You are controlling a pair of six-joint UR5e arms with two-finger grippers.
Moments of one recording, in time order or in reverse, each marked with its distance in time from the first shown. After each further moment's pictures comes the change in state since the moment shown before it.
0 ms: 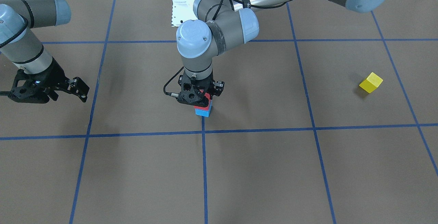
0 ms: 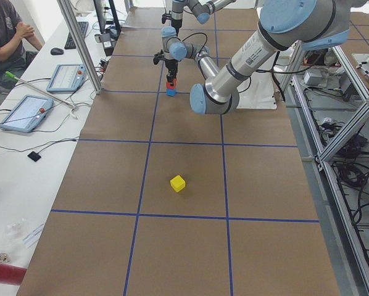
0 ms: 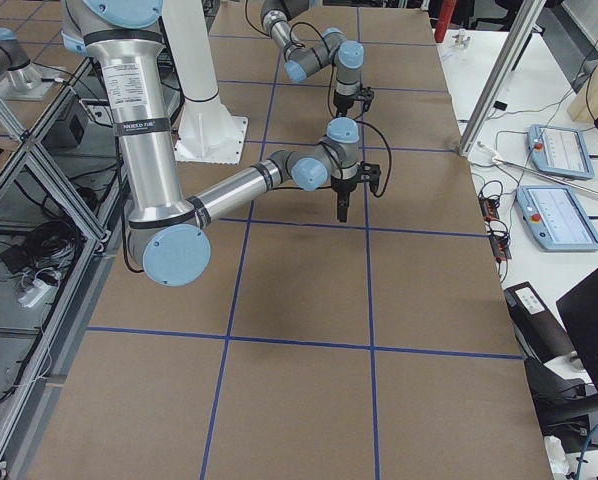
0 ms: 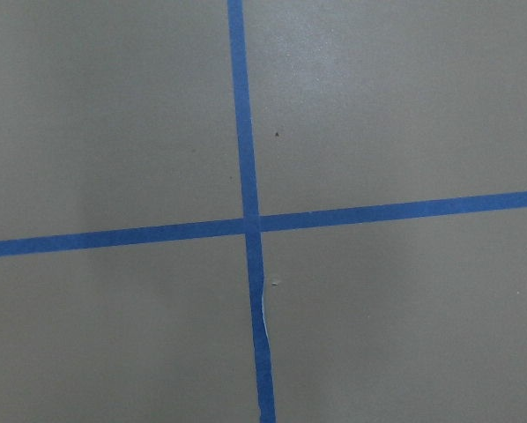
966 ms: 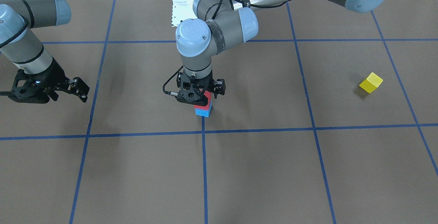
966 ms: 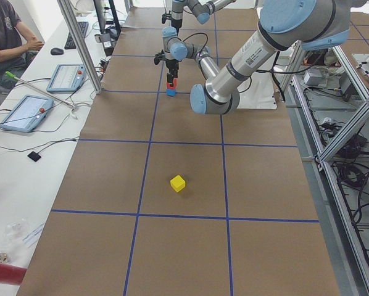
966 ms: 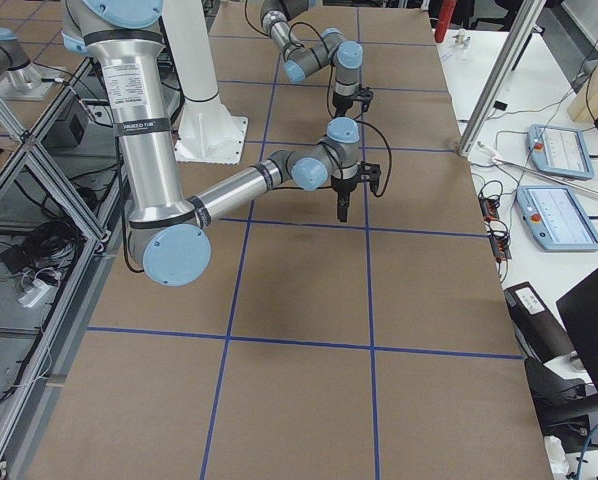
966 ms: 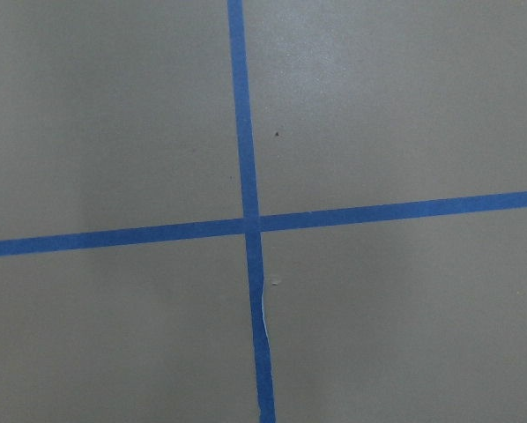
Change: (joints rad) left arm 0.001 0.002 -0.020 0.005 0.002 -0.003; right arm 0.000 0.001 0.000 0.000 0.000 0.000
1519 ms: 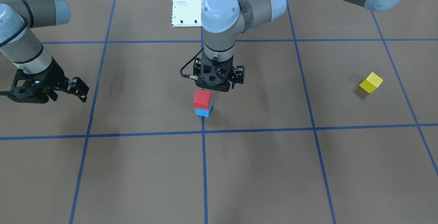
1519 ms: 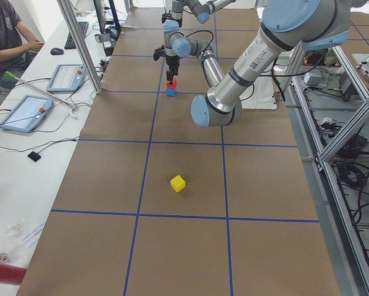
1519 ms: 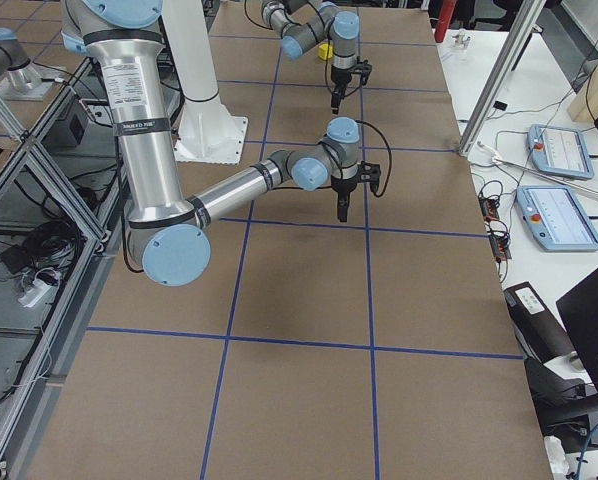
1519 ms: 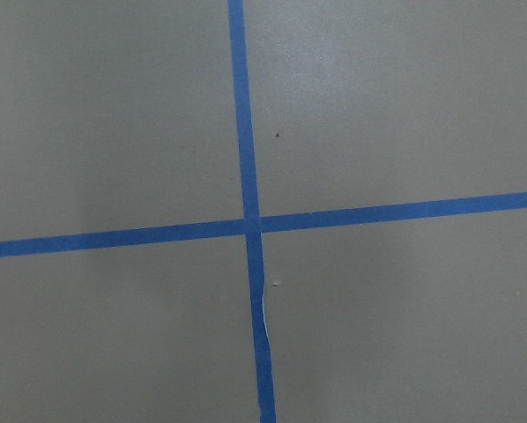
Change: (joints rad) left arm -0.075 0.195 -0.360 0.162 -0.009 0.088; right arm 0.002 -0.002 0.001 0.001 -0.001 0.000
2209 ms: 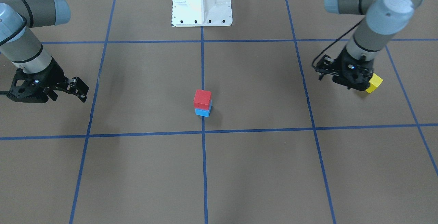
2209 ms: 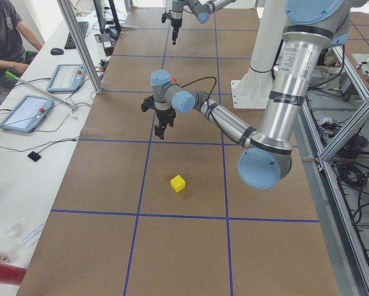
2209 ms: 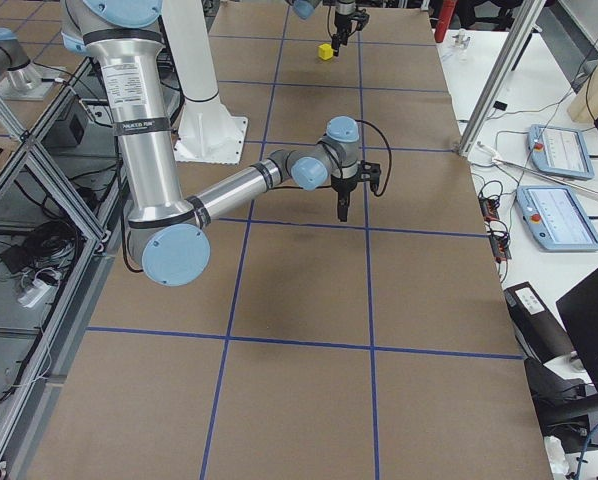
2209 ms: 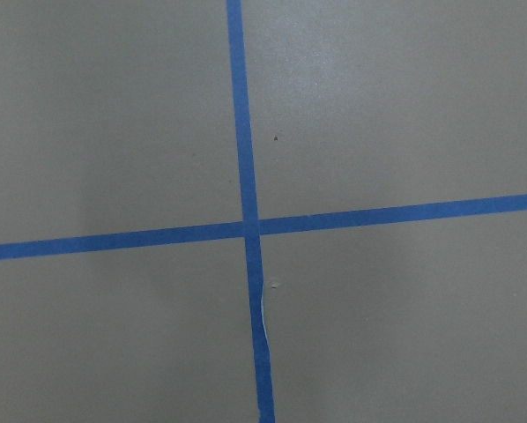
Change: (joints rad) left arm -0.333 0.671 -0.222 -0.220 -0.191 0.466; right arm 0.001 0.000 0.004 0.001 -0.003 0.002
